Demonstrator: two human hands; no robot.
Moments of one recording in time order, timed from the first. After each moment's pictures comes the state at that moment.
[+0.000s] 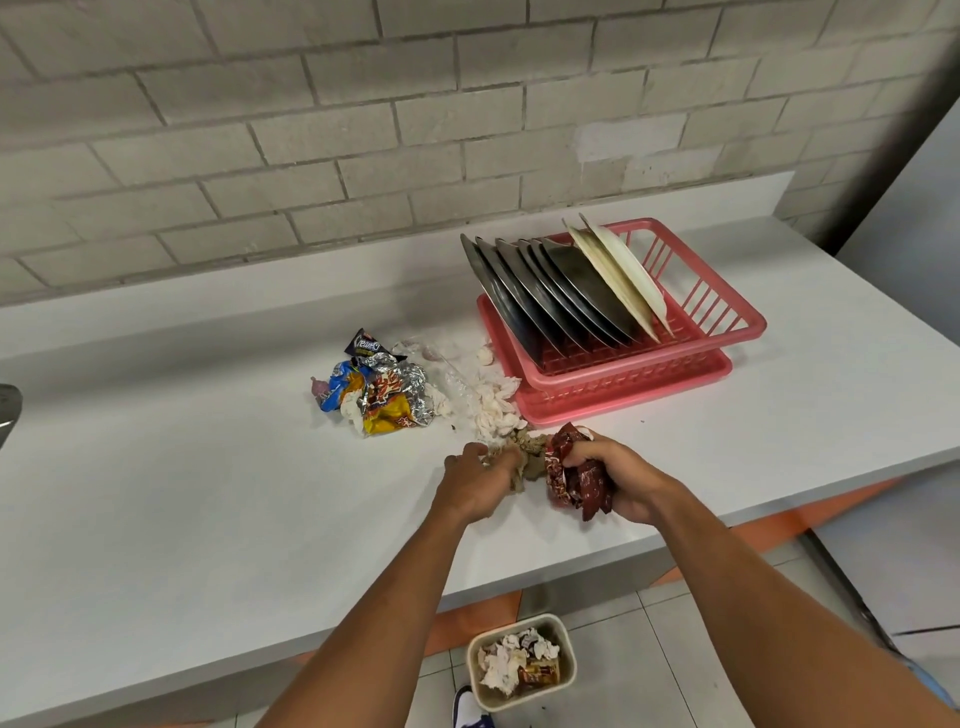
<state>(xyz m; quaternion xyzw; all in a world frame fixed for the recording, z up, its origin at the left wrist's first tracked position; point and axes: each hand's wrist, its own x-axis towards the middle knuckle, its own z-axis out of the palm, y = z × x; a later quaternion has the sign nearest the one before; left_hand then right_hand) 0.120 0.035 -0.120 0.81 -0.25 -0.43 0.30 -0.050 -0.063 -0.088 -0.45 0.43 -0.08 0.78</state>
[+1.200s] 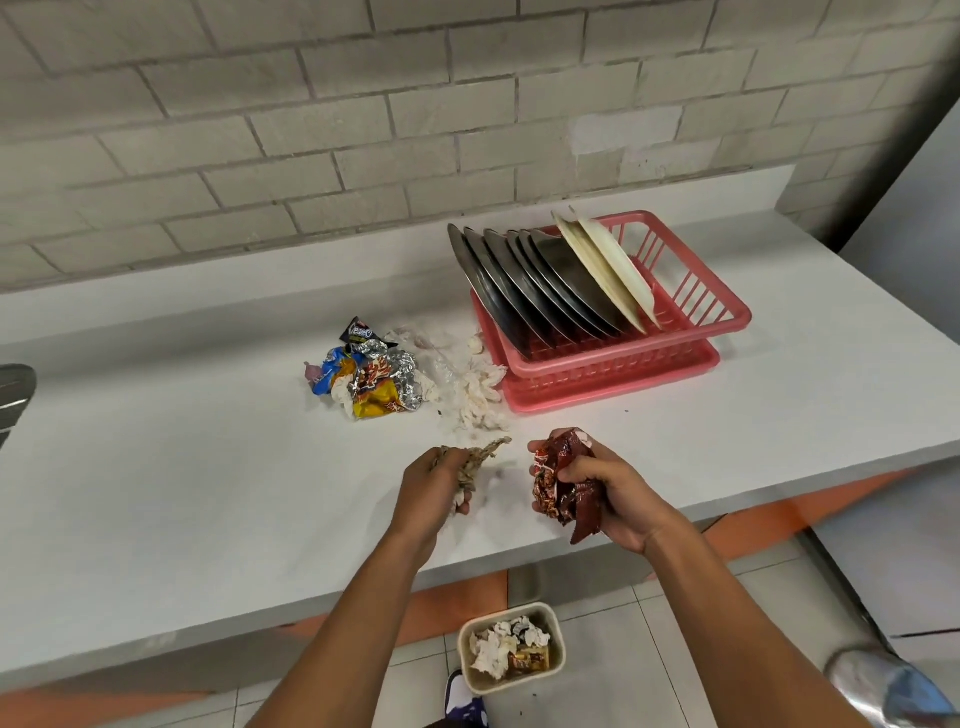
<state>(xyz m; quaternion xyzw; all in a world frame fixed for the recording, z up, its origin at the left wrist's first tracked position) 0.100 0.082 -0.103 0.74 -0.16 -0.42 0.51 -0.085 -0.035 -0.095 -0.41 0.32 -0.17 0.83</state>
